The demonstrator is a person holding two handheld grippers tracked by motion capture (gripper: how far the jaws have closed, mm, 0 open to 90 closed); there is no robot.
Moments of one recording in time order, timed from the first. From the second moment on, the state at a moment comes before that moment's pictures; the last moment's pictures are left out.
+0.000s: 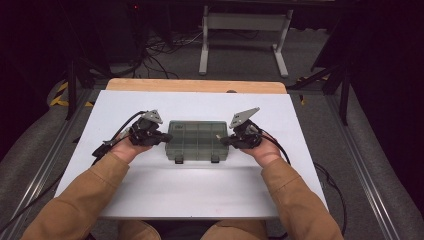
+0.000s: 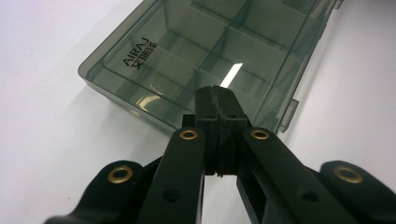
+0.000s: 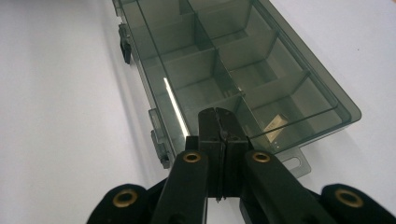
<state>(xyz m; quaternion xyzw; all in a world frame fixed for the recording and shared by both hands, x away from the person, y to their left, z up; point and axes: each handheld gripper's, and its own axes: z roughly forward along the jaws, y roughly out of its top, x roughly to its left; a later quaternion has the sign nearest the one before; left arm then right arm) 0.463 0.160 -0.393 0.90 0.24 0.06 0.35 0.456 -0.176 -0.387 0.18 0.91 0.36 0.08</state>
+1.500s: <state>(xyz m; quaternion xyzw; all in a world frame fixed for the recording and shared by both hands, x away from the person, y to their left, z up) 0.459 0.149 -0.403 0.93 0.21 0.09 0.30 0.448 -0.171 -0.406 0.16 0.92 0.34 0.10</state>
